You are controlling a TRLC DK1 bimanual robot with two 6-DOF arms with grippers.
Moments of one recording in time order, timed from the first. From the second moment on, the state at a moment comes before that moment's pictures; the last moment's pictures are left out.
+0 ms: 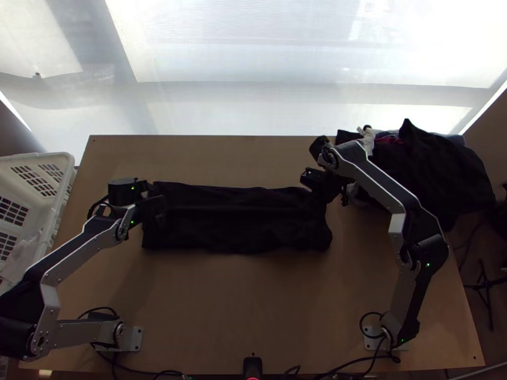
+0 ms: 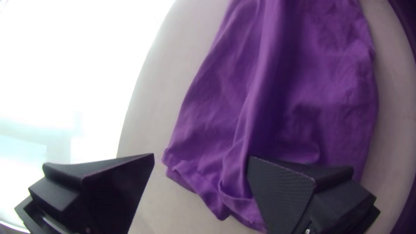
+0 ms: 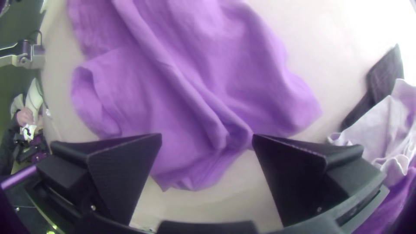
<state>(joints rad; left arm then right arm) -0.10 1.43 0.75 -0.04 0.05 1.17 0.40 2.00 1.69 -1.25 -0.18 -0.44</state>
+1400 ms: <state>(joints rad) -0.15 0.80 0.66 -0.56 0.17 0.98 0.65 1.81 1.67 -1.11 -0.17 -0.30</state>
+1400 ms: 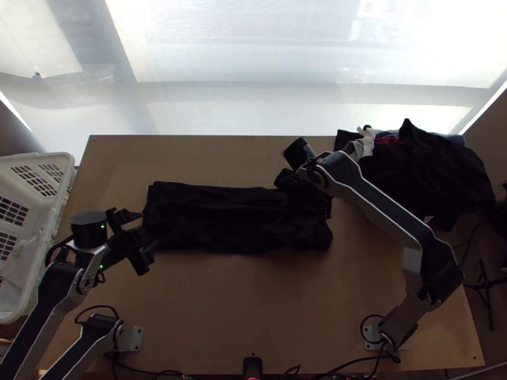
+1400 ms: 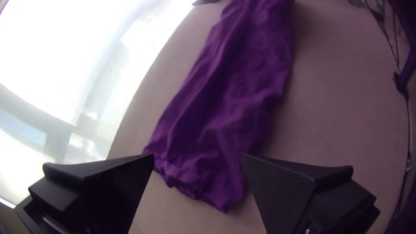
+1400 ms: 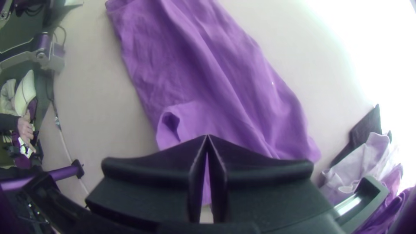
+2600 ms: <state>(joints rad) -0.36 1.09 0.31 0.10 0.02 1.24 0.67 1.90 1.51 -0.81 -0.17 -0.26</state>
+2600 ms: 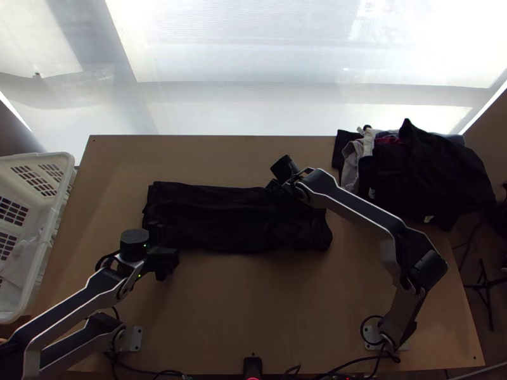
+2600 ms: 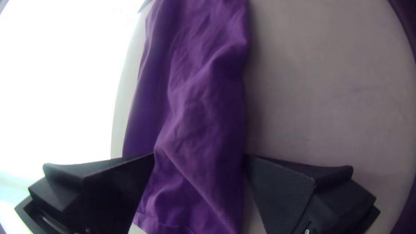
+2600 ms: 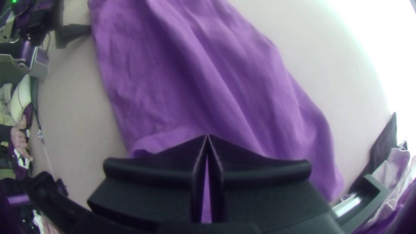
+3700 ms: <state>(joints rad) -0.31 1.50 0.42 0.43 -0.16 1.23 0.63 2.01 1.42 -0.63 -0.26 -0.26</state>
